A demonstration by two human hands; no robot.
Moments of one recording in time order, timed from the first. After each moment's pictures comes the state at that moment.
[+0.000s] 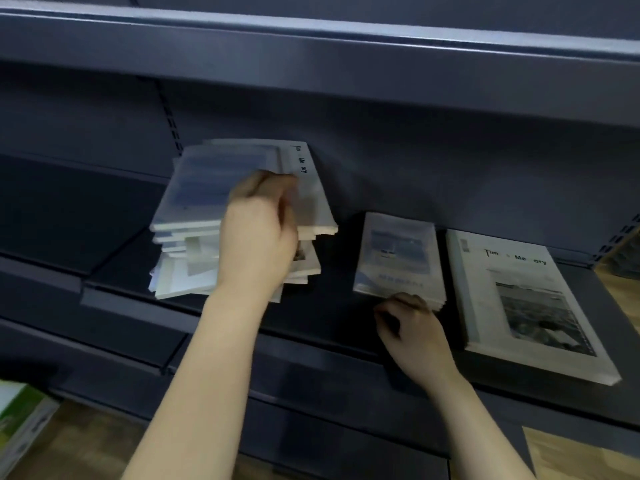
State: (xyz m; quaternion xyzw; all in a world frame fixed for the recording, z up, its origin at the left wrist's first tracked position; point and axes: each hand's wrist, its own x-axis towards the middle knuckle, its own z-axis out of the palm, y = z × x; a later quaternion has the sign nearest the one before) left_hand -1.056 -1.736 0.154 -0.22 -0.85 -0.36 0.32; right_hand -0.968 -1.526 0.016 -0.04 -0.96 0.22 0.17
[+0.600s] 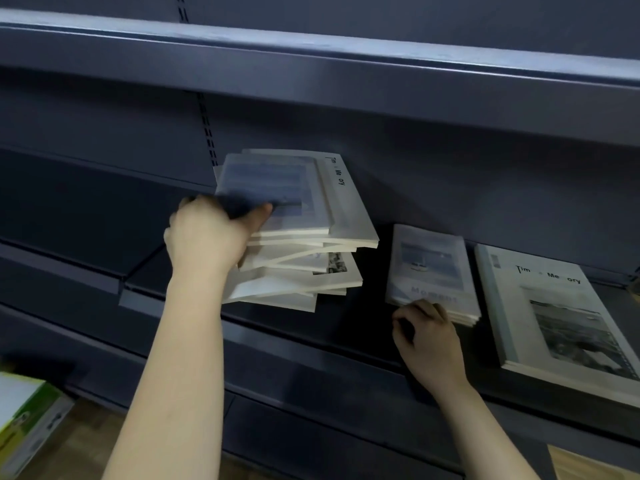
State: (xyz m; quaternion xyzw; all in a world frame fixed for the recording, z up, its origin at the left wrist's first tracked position) left_hand -1.094 -1.819 0.160 0.04 -0.93 -0.31 0.17; right_hand -0.989 -1.547 0.003 -0.07 -0.96 0.17 0.23
